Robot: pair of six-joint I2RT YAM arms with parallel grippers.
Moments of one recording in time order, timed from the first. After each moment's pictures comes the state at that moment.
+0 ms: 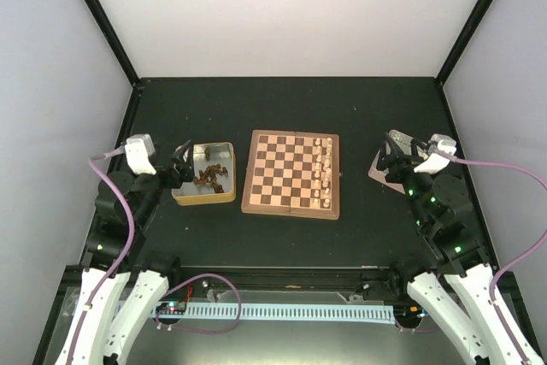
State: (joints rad) left arm -0.21 0.44 0.77 -0.41 0.03 -0.36; right arm 0.42 0.45 0.69 -0.26 0.26 0.41
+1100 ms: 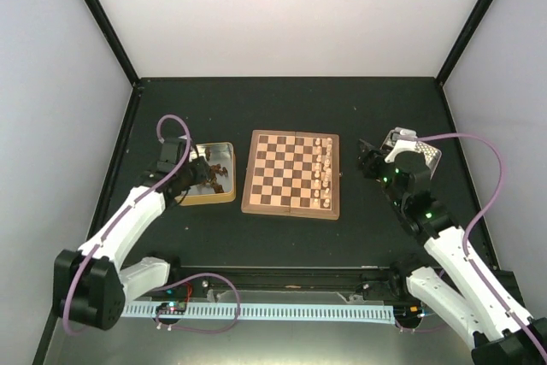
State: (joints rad) left arm -0.21 1.06 0.69 -0.46 -0.06 -0.52; right arm 0.42 0.71 0.64 -0.24 0.19 0.47
